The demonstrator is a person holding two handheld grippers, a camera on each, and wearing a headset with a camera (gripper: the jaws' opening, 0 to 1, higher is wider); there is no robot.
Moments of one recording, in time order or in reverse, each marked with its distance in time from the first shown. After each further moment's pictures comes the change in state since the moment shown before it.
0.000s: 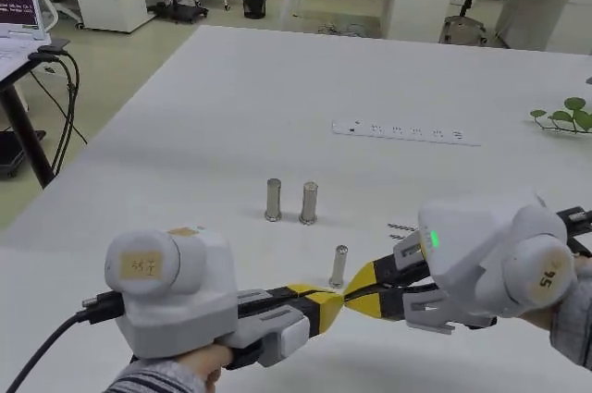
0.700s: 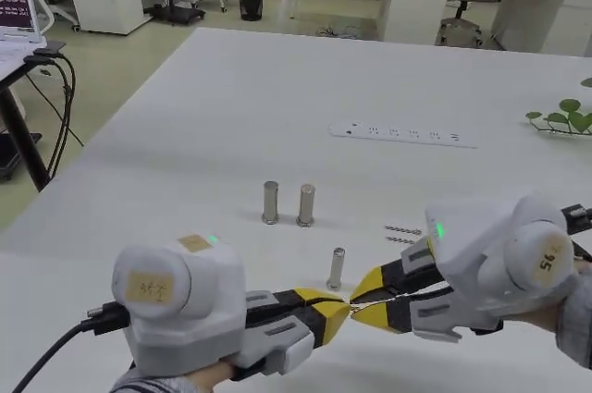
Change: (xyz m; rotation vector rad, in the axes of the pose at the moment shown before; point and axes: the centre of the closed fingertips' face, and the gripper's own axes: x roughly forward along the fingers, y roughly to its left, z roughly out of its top) left arm 0.003 -0.013 -0.002 0.193 0.013 -0.041; right arm -0.004 0.004 -0.012 0.165 -0.015 0.035
